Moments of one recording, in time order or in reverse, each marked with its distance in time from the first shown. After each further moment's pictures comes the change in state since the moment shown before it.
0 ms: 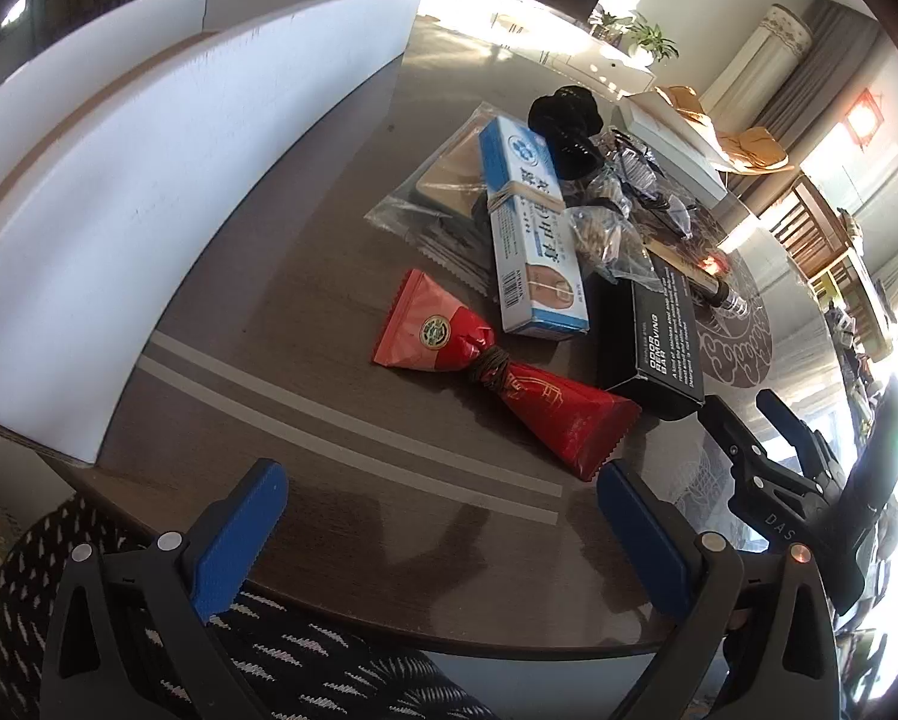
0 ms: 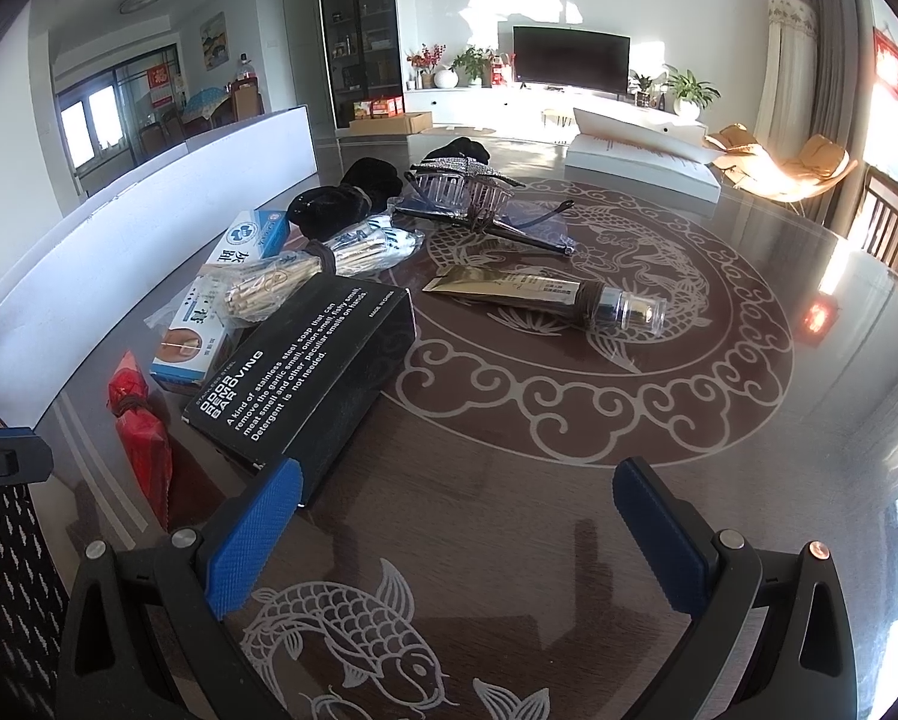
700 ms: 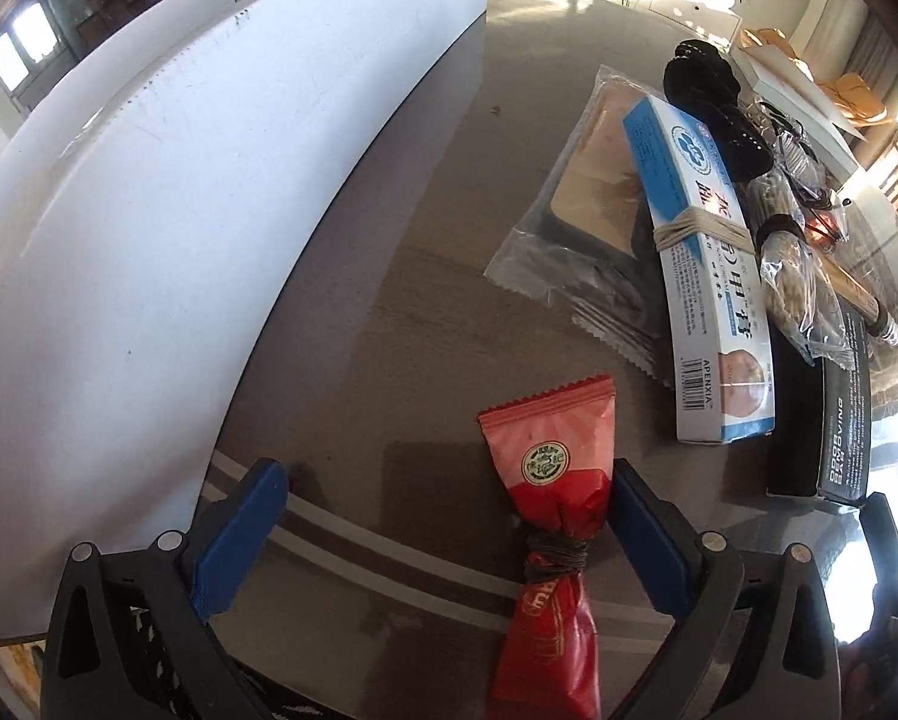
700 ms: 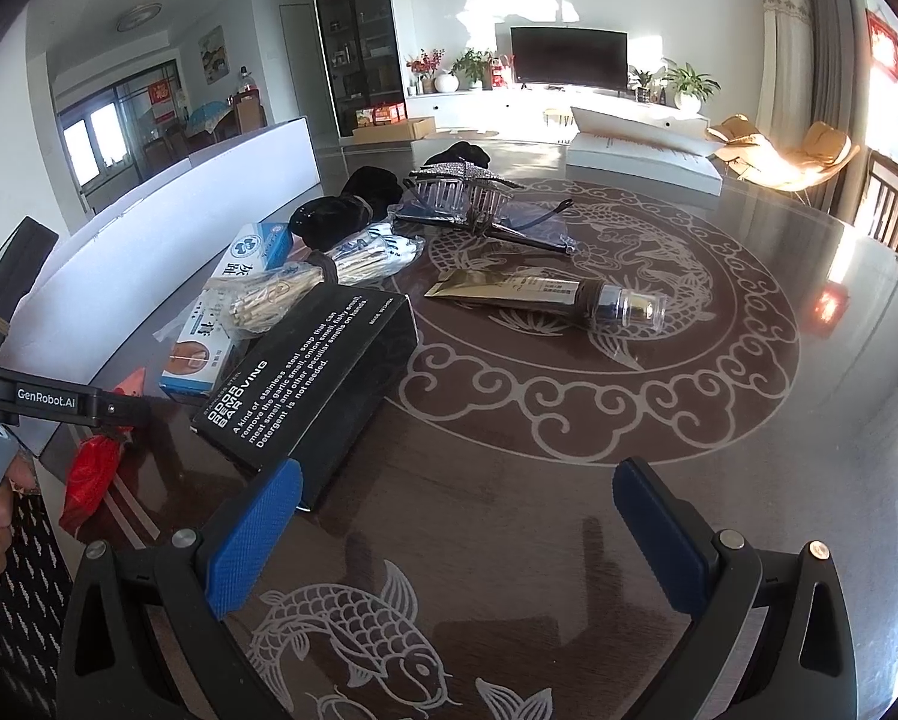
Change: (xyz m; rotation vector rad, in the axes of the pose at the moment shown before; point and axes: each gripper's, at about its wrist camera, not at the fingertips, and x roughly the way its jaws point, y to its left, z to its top) left arm 0.036 0.007 0.054 0.044 0.077 0.315; right arm -0.004 -0.005 0.000 0.036 -0.006 0.033
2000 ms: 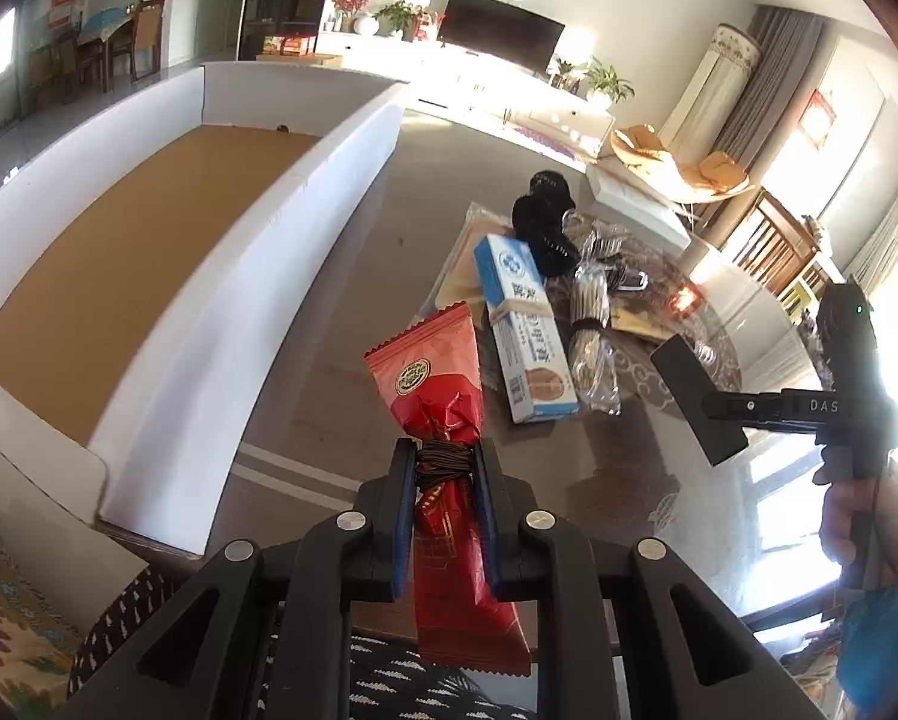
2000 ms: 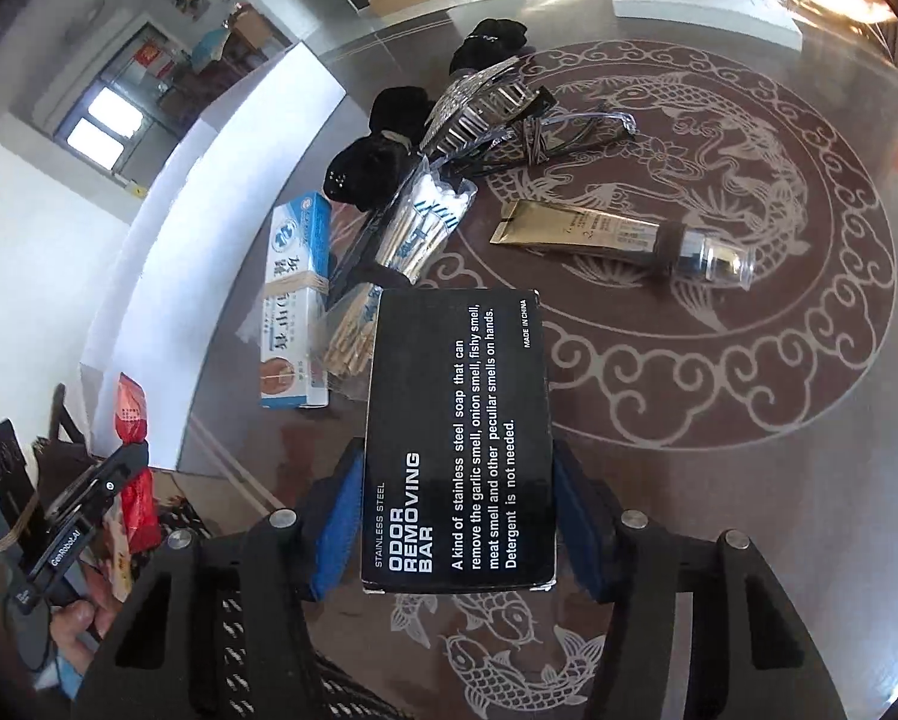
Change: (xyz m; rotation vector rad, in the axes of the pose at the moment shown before) left arm -0.104 0.046 -0.044 0.036 -0.298 -0.356; right arm 0.014 -0.023 0.068 0.220 0.449 0.311
